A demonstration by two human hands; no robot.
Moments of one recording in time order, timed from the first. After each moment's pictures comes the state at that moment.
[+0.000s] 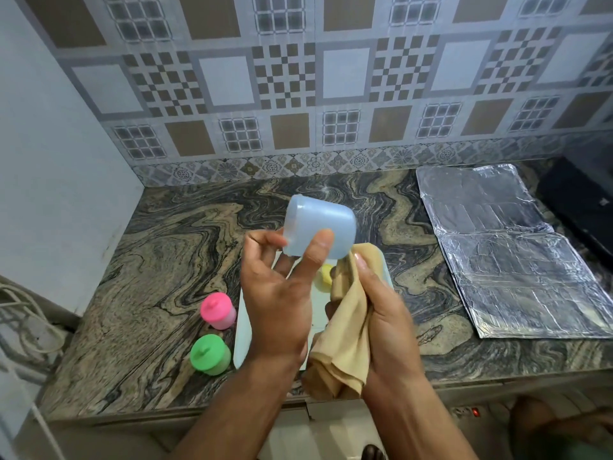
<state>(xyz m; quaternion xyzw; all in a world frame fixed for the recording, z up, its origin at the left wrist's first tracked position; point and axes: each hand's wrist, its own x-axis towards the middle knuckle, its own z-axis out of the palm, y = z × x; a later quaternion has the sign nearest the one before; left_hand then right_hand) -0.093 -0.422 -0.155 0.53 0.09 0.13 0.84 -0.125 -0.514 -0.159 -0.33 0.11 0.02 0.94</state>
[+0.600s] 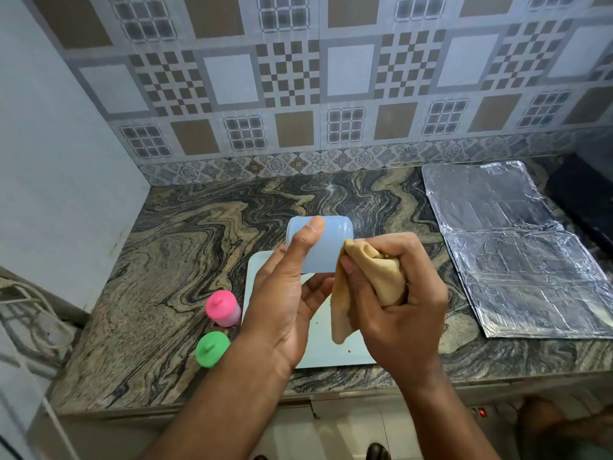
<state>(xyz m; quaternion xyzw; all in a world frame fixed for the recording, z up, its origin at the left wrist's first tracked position) -0.097 -0.417 -0.131 0.49 0.18 -0.08 0.85 -0.112 -0.544 -0.169 -0.72 -0.12 -0.35 0.58</state>
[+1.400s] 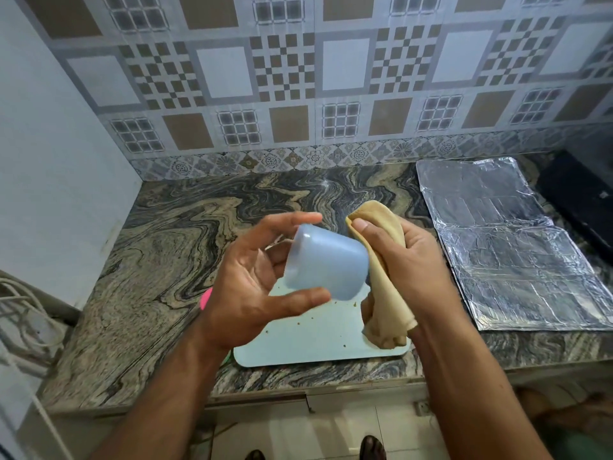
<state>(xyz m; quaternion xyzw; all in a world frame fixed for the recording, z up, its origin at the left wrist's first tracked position) -0.087 -0.362 -0.149 0.62 -0.22 -0.02 0.76 -0.087 -0.559 -0.136 -0.62 0.08 -0.03 0.78</state>
